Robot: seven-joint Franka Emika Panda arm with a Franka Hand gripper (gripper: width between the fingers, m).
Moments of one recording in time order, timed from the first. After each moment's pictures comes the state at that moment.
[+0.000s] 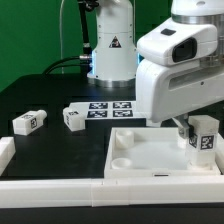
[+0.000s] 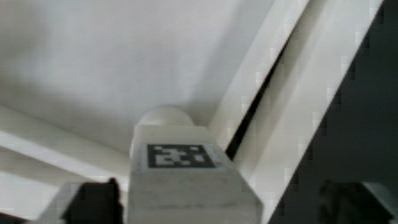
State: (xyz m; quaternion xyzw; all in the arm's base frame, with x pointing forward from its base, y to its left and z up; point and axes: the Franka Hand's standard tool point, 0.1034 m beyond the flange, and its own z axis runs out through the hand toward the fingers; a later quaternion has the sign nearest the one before) arm 0.610 0.113 0.078 -0.98 -0.21 0.04 0.06
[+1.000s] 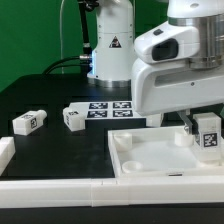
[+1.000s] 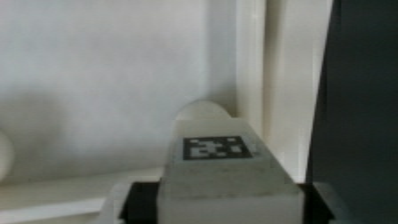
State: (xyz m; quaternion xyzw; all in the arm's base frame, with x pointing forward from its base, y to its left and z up) arm 0.606 0.114 0.075 -1.00 0.03 0.02 0.06
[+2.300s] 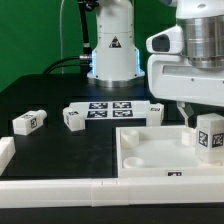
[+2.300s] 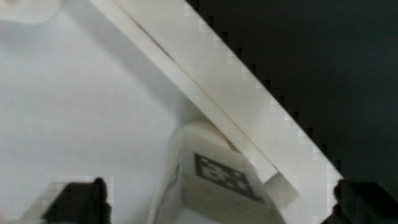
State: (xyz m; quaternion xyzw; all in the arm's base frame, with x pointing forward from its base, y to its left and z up) arm 0.605 0.129 0.073 -0.95 0.30 0.02 0.06
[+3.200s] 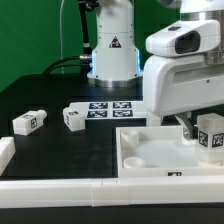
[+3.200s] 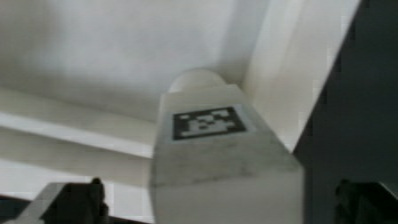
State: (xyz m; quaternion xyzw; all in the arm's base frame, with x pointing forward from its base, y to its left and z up) arm 0.614 0.125 0.075 -0.98 -0.18 -0.04 0.03
